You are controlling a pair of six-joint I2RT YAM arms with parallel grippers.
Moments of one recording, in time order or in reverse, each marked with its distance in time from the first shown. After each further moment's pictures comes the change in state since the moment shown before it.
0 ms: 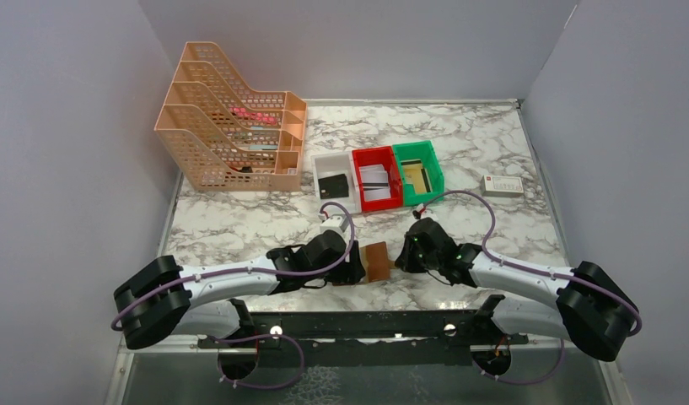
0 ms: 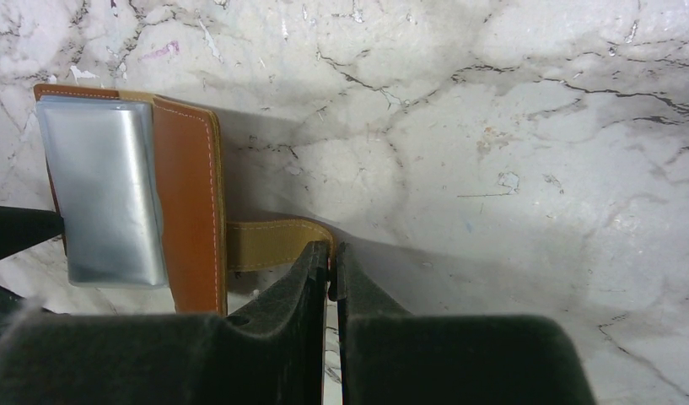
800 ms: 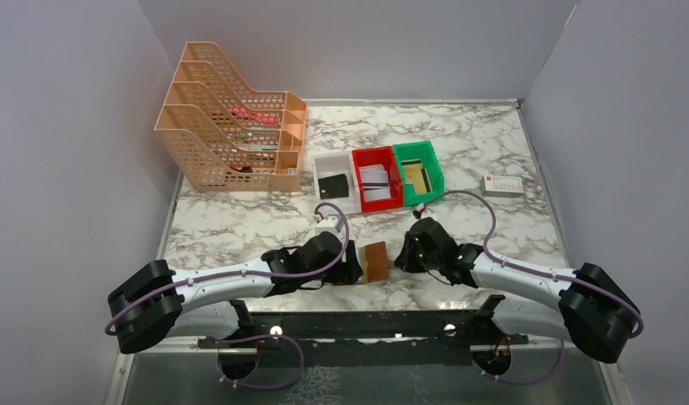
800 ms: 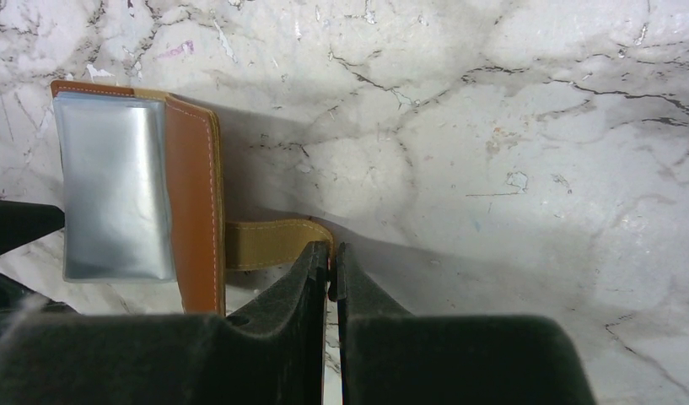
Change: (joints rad) left arm -0.001 -0.050 -0.024 -0.022 -0.028 -0.029; right arm 0.000 -0.014 0.000 0.000 -0.011 0.003
